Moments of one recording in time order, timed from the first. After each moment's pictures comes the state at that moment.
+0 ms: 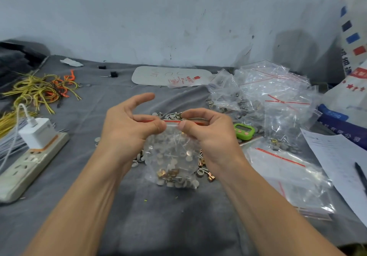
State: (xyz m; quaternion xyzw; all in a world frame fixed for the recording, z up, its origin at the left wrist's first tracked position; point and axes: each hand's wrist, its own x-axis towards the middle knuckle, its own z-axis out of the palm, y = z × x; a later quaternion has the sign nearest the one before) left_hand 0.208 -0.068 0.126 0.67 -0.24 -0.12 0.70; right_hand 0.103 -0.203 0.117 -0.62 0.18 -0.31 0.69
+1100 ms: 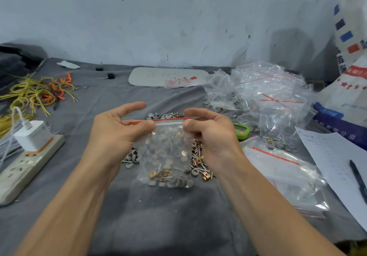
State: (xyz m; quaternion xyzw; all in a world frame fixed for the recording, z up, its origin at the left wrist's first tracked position) left_hand 0.204 -0.062 0.127 0.66 -0.21 -0.14 0.71; right_hand 0.099 -0.218 0.122 -0.53 0.23 -0.28 0.77
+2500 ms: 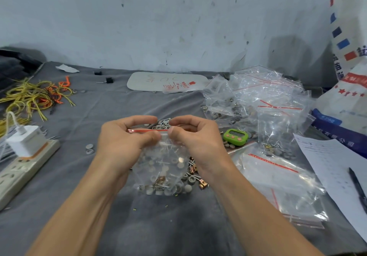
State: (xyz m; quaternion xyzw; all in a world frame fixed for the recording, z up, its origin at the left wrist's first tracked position) left_hand 0.185 -0.081 0.127 0.68 -0.17 -0.12 0.70; right_hand 0.105 -0.212 0.116 -0.65 0.16 -0.28 0.69
